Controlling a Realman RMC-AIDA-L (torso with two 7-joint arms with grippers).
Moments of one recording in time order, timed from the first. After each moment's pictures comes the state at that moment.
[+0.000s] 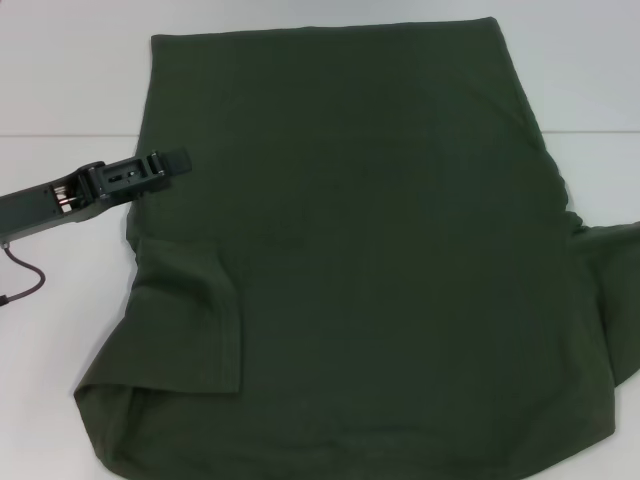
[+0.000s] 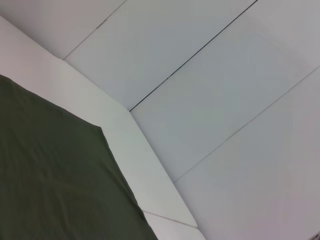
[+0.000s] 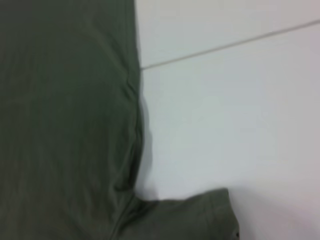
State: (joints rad) left arm -0.49 -2.09 0.48 0.85 1.91 1.60 -2.16; right arm 0.65 1.85 -0.69 -0.78 -2.58 -1.19 2.59
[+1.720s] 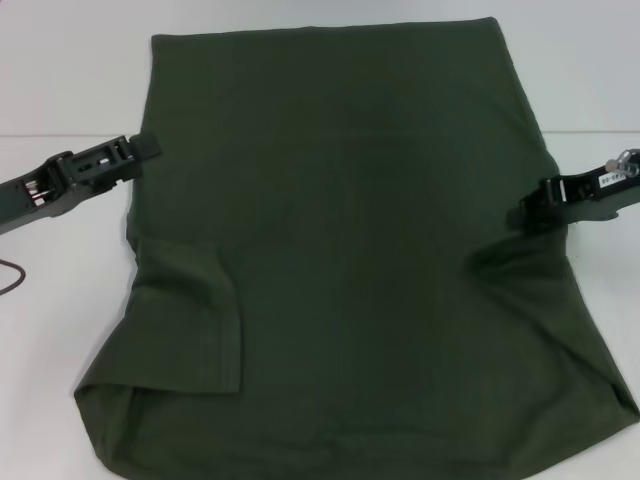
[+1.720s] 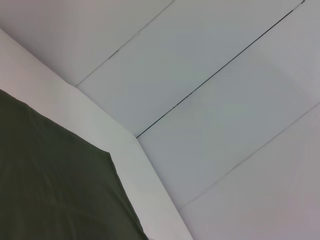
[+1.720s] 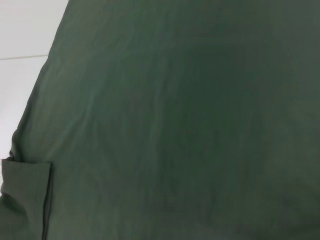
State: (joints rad) left arm -0.47 -2.09 0.42 0.83 1.88 1.59 -2.14; right arm 0.90 1.93 -0.70 -0.67 -2.56 -1.39 2.57
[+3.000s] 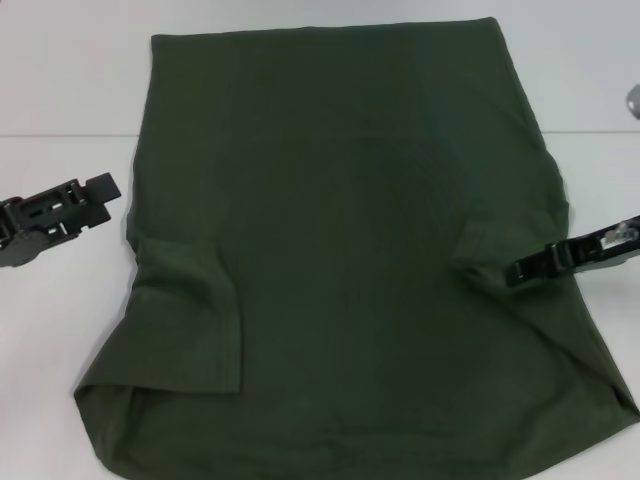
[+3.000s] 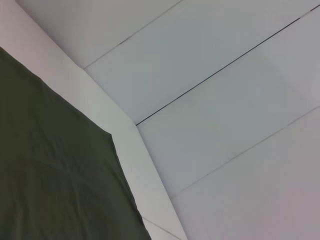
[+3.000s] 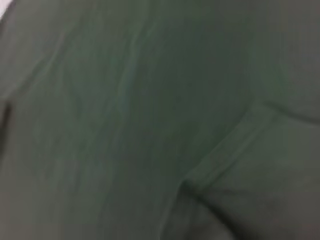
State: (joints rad) left arm -0.39 -2.04 0.39 0.78 1.88 1.71 -2.18; right arm 0.82 1.97 -0.80 -0.66 -2.58 -1.29 2.42
